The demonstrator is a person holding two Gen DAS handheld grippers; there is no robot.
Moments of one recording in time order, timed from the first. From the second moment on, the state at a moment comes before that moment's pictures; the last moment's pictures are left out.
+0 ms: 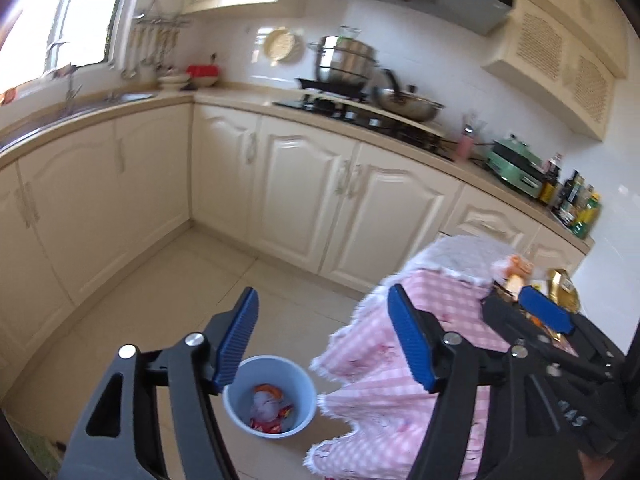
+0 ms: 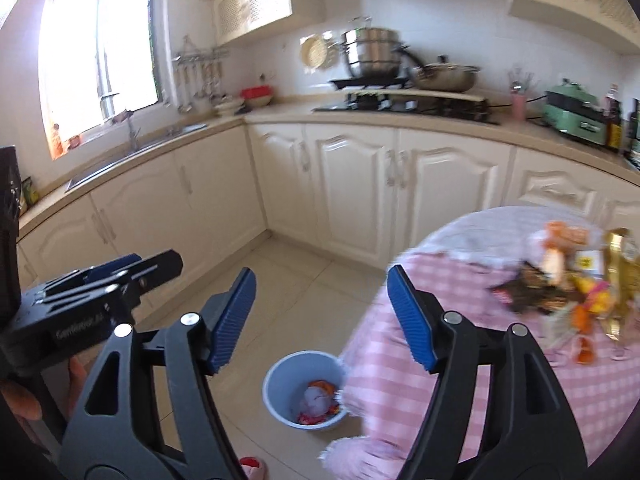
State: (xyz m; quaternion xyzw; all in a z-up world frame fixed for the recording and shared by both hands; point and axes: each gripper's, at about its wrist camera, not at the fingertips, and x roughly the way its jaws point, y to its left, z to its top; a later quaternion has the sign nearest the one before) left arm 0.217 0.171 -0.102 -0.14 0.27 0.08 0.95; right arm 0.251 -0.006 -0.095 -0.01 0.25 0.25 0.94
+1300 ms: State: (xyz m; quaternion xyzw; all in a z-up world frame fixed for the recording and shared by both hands) left arm 0.435 -0.091 -0.196 0.10 0.40 -0.12 0.90; right arm 0.337 -0.231 -0.188 0.06 0.40 0.08 0.91
